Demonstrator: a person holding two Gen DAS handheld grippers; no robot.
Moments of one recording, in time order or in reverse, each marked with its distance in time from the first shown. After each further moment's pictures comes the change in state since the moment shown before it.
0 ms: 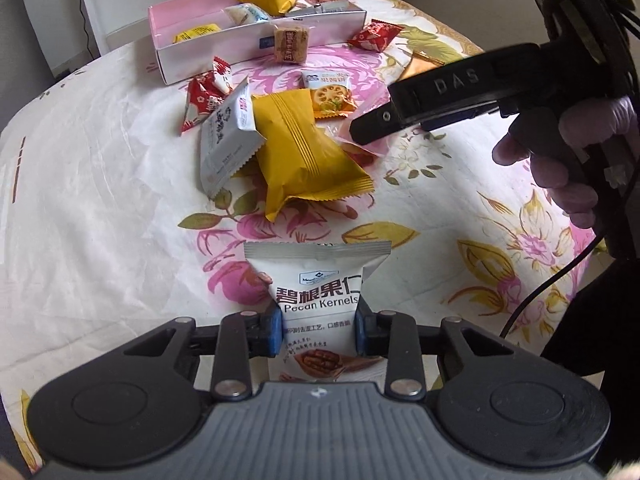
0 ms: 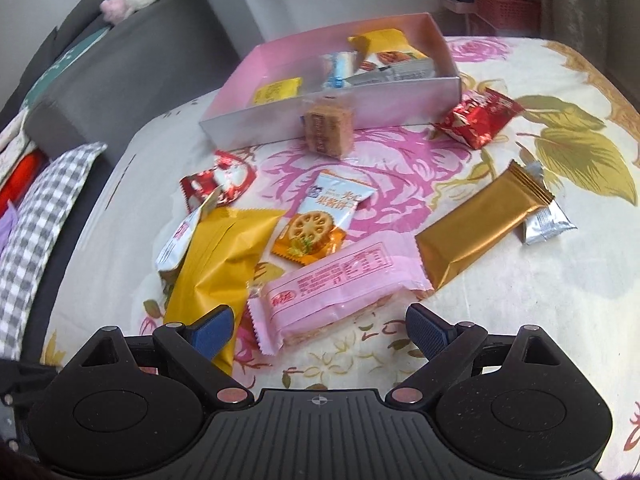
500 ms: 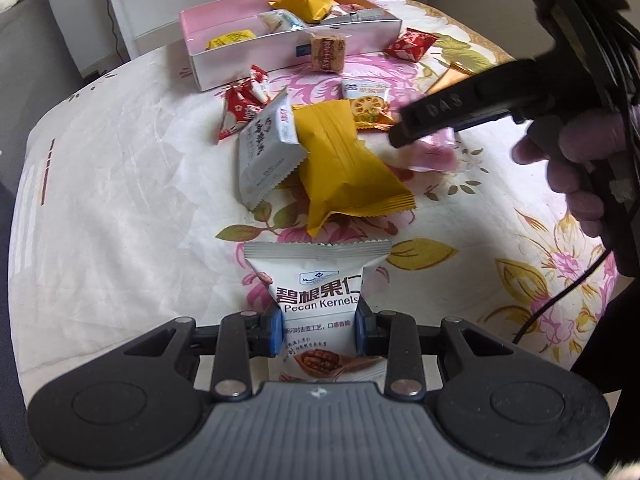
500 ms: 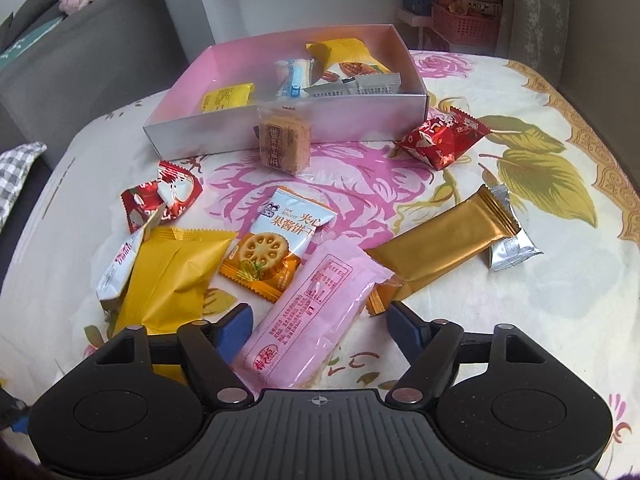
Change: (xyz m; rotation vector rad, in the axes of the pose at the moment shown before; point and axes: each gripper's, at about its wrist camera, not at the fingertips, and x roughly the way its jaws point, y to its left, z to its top) left arm 0.001 0.011 0.007 -0.036 -0.010 0.086; right arm 0.012 0.012 0.010 -0.057 -0.029 -0.222
